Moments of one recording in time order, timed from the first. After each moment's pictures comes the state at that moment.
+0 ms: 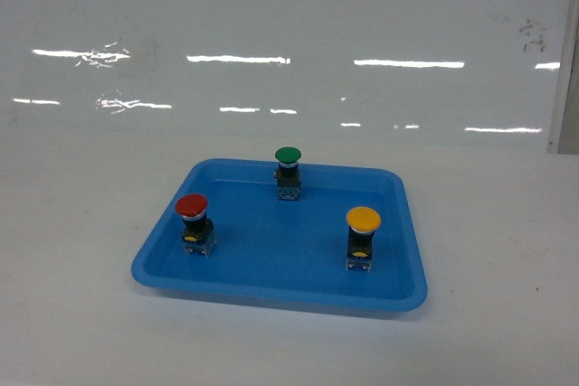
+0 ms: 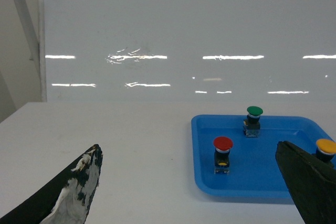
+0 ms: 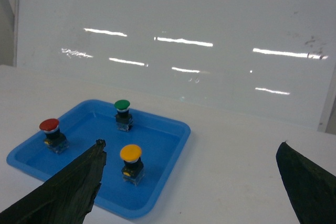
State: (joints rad) left arm 0.00 0.01 0.01 0.00 0.00 0.00; right arm 0.02 0.98 0.17 0.79 -0.29 0.01
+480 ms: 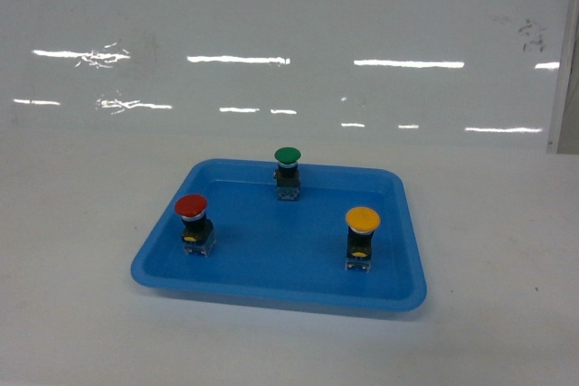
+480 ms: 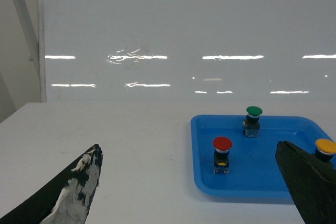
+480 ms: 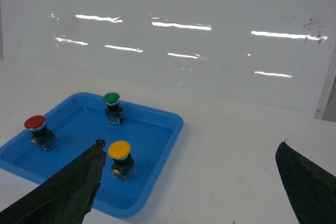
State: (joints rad) left arm 0.00 0.01 0.01 0.00 0.00 0.00; right arm -0.02 1.09 0.27 0.73 -0.30 0.01
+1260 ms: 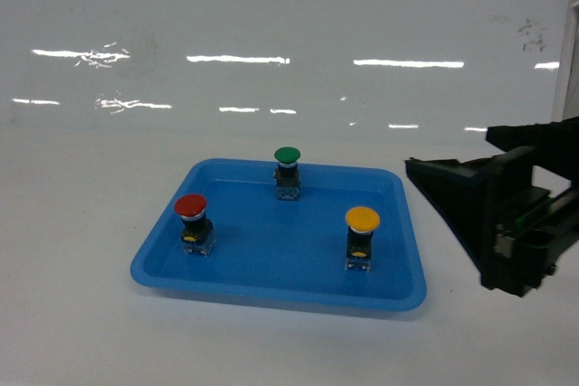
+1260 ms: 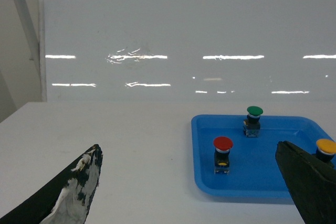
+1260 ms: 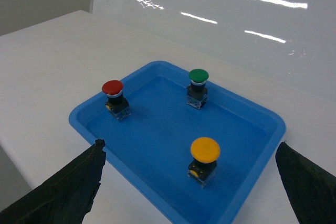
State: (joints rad) left arm 0.00 0.01 0.01 0.00 0.00 0.00; right arm 0.23 1.58 0.49 0.86 -0.41 -0.05
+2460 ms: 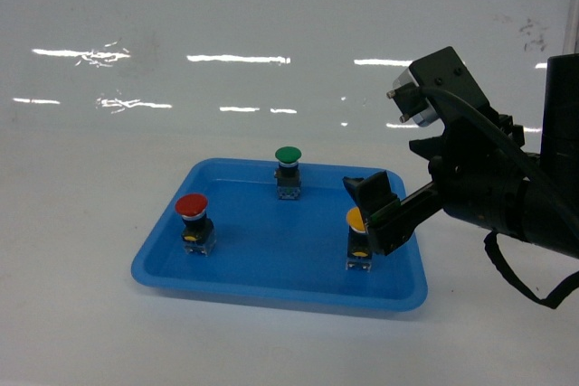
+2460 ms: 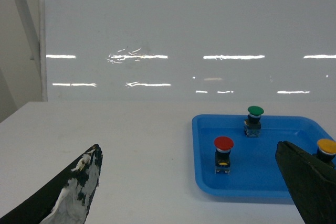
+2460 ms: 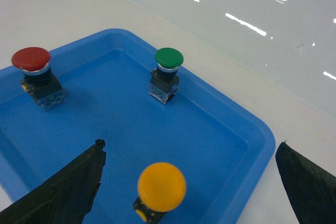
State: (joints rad) left arm 0.00 0.01 0.01 0.00 0.00 0.00; right arm 0.29 2.03 0.84 0.87 -0.27 -0.23
